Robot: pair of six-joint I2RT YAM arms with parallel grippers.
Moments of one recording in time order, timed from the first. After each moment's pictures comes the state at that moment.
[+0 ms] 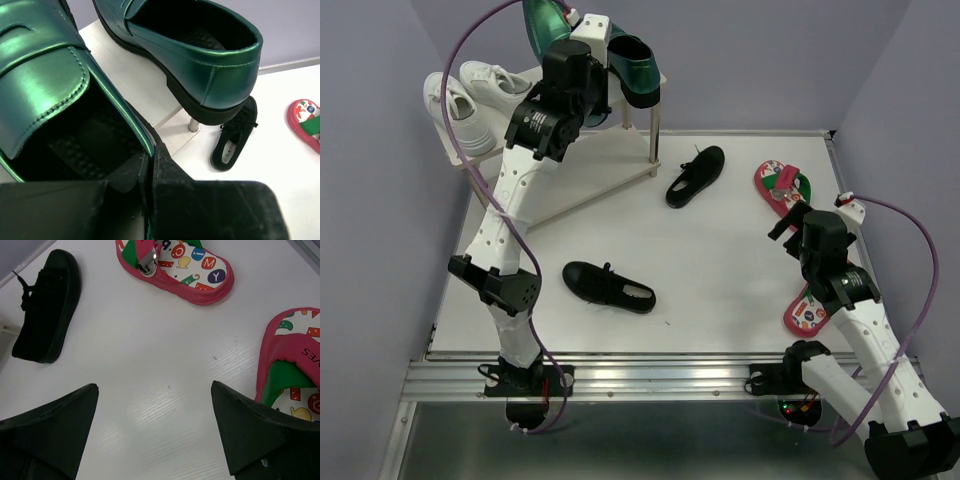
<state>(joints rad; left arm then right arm) -0.48 1.84 2.40 -0.83 -0.25 -0.06 0.22 0.77 0.78 -0.54 0.48 0.63</state>
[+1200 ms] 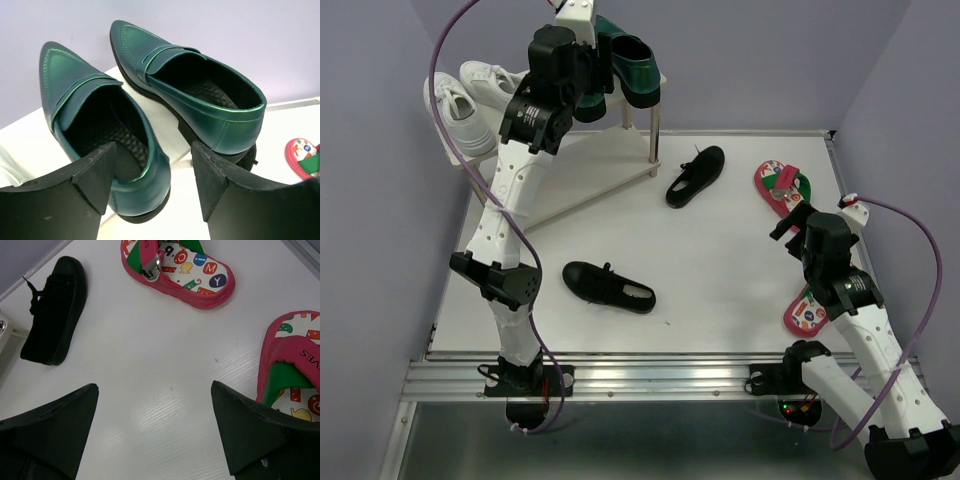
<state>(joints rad) -0.42 1.87 2.46 -0.69 -0.21 -0.06 0.22 0.74 0.78 -0.54 0.48 0.63</state>
